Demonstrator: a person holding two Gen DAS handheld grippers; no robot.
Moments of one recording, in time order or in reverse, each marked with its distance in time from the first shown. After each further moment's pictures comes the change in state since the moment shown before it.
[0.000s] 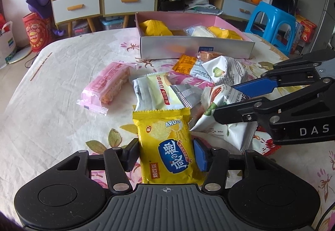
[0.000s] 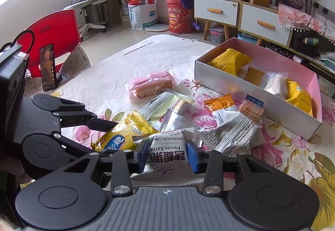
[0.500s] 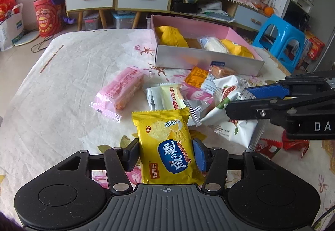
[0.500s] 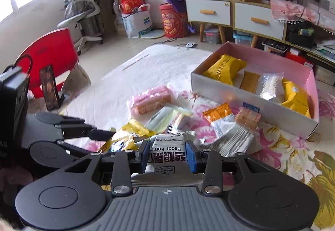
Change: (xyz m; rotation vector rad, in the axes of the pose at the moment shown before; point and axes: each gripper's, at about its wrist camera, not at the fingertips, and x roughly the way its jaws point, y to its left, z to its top) left arm -0.011 0.019 0.021 -0.119 0.012 -0.009; right arm -0.012 -0.009 0.021 0.101 -0.027 0.022
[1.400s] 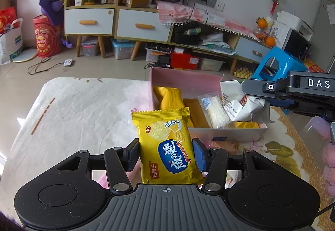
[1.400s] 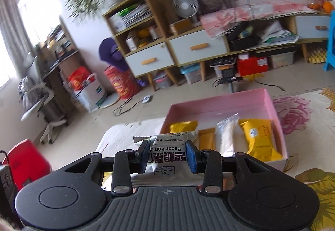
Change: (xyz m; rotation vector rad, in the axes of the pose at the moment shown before) left arm 0.019 0.001 0.103 -0.035 -0.129 -0.026; right arm -0.010 -0.071 0.067 0.433 -0.279 -0.146
